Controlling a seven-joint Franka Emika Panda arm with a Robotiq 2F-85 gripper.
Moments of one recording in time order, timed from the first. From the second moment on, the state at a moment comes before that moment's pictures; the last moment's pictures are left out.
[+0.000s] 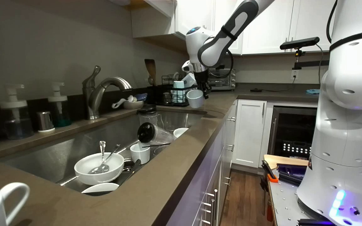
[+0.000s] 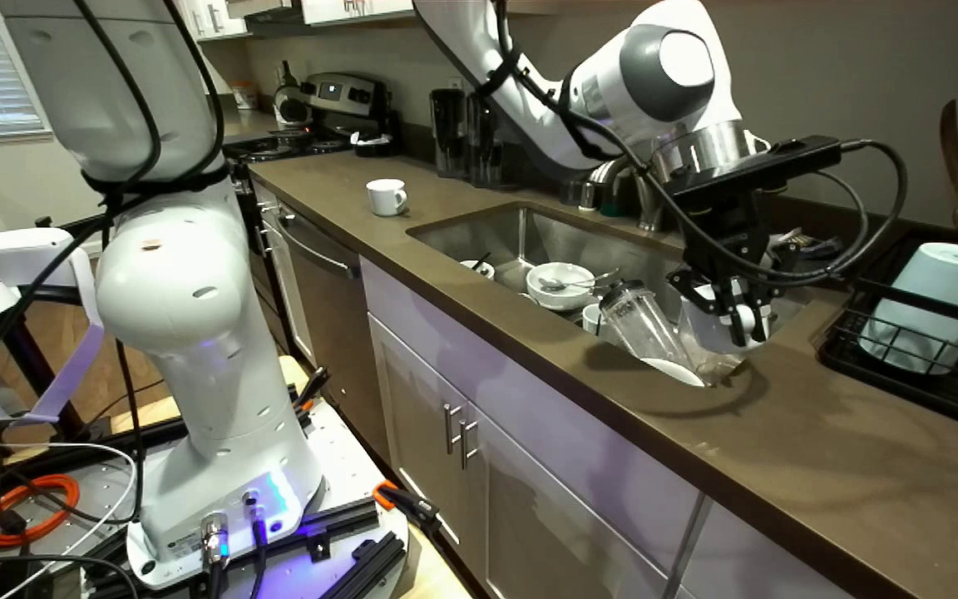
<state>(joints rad) -0.23 0.01 -0.31 -2.22 -0.72 2.35 -0.76</state>
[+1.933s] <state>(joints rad) -0.40 0.21 -0.33 -2.00 -0.23 2.26 -0.81</state>
